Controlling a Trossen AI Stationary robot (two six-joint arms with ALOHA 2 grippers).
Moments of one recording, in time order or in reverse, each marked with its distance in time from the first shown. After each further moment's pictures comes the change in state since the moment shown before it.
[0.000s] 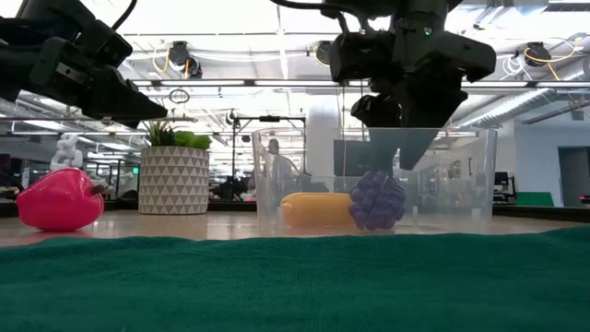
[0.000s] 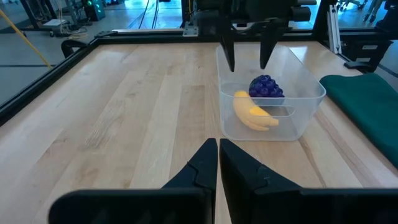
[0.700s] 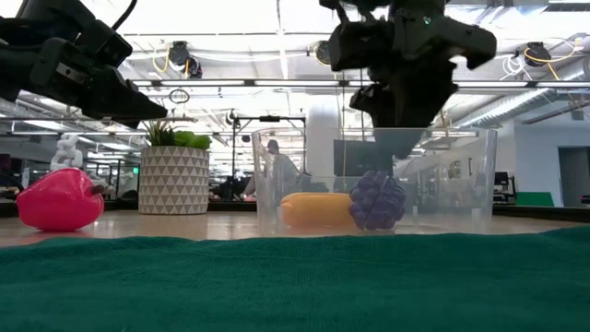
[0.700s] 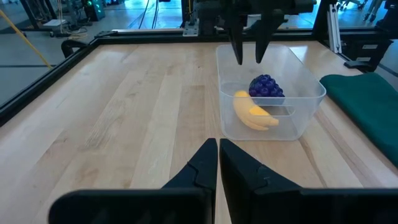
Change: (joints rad) left arm 0.000 0.000 0.000 -0.001 0.000 0.003; right arm 0.000 -0.004 0.045 -0.055 -0.008 -0.022
